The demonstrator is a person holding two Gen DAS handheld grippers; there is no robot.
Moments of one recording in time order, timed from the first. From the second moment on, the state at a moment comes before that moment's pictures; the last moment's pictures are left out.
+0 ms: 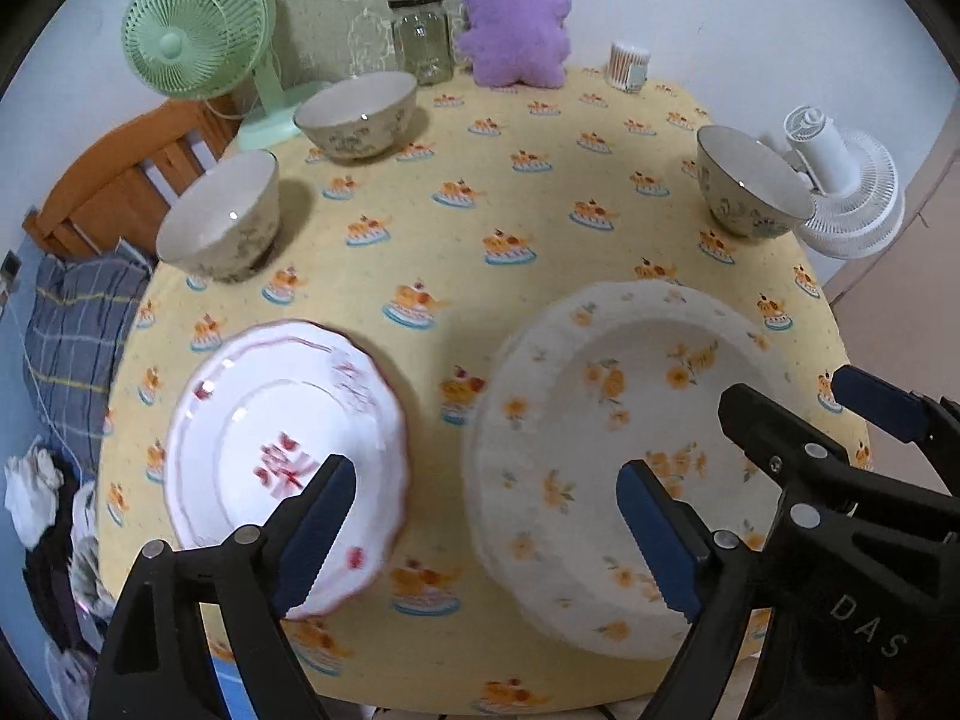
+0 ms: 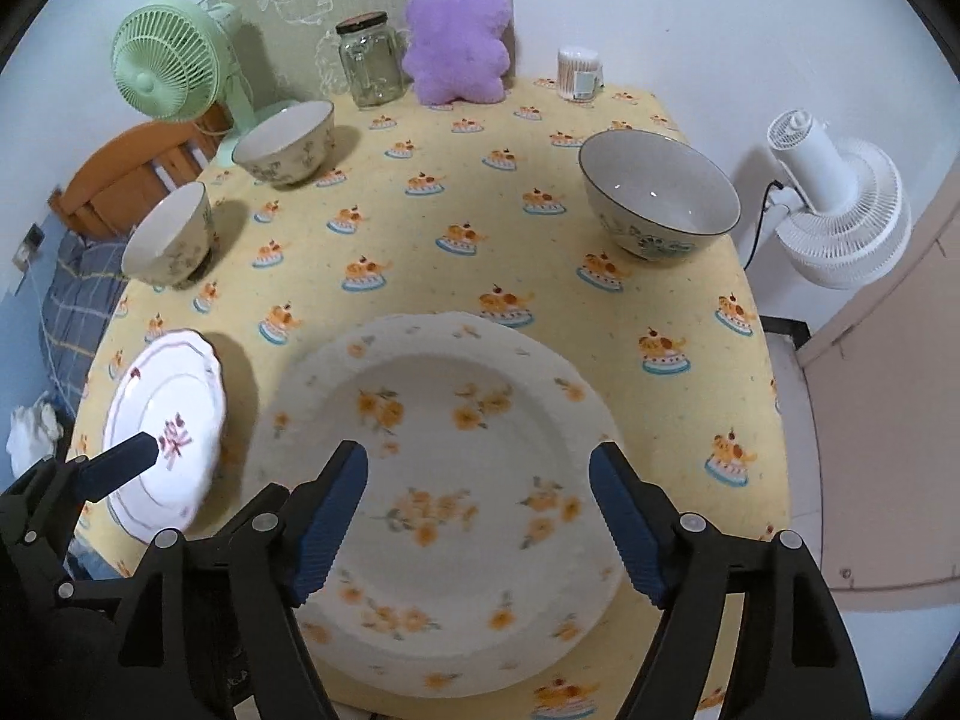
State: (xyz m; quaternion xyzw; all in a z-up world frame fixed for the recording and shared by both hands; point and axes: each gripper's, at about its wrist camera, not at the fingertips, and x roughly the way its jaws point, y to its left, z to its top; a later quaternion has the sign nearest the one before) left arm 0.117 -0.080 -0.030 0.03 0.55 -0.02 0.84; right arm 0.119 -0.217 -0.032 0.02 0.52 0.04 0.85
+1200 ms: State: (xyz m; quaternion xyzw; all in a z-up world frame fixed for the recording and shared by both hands) left arm 0.141 0.101 -0.082 0.05 0.55 -0.04 0.83; right arm 0.131 -0.025 -0.080 0.05 0.52 -0.02 0.85
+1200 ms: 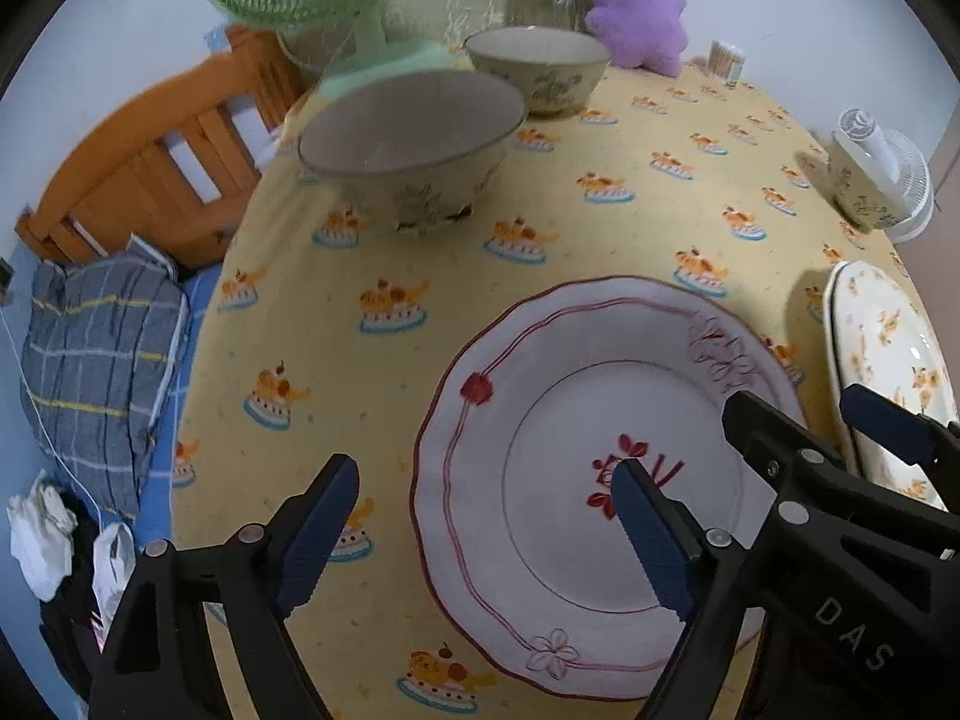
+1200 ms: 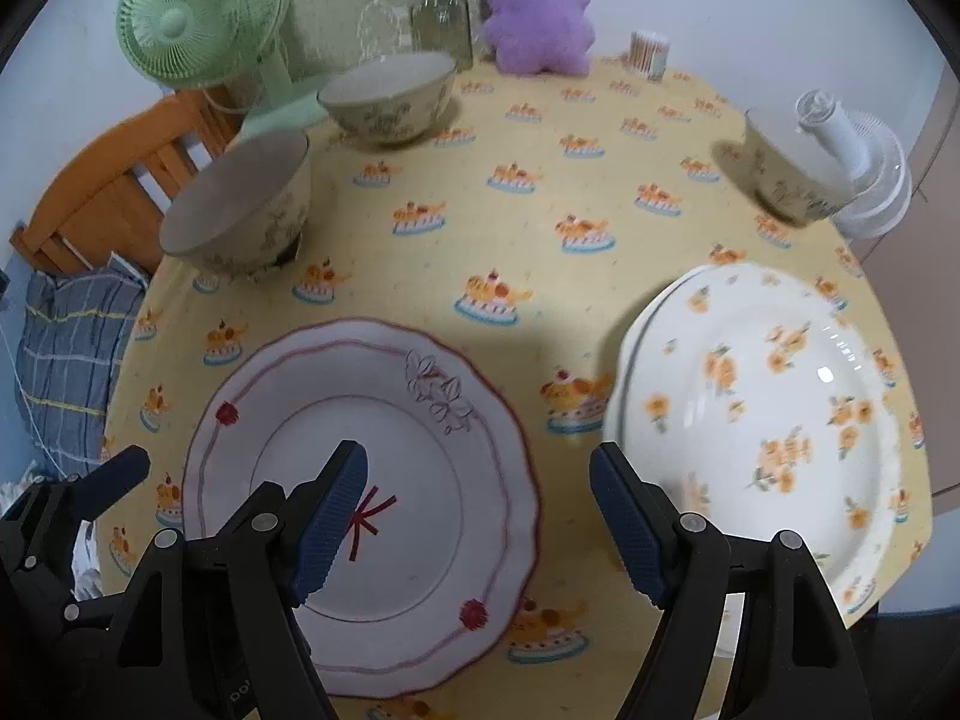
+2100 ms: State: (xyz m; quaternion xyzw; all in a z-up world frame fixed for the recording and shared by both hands) left arm 0.162 0.097 -0.106 0.04 0.58 -0.07 0.81; right arm 0.166 -0.018 -0.121 0.05 0.58 -0.05 0.81
